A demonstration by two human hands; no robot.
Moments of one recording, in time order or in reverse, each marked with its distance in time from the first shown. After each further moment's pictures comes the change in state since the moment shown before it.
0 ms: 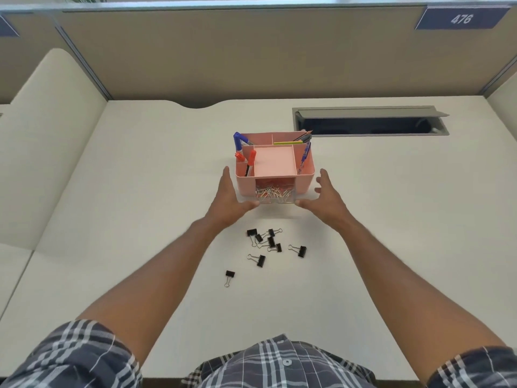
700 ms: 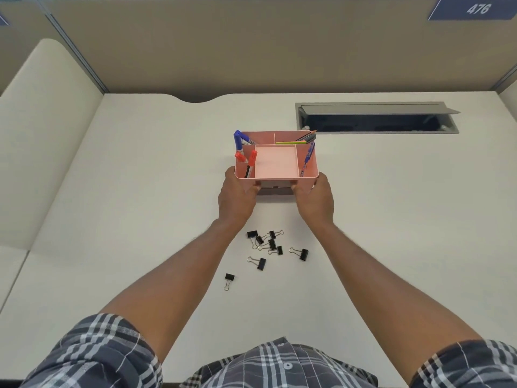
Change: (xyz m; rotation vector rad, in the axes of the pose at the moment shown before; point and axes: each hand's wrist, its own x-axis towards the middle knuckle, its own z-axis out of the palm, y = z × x) left_hand 0.016 0.018 0.030 0.004 0.354 -0.035; right_hand 0.018 -0.013 0.045 0.008 0.408 0.013
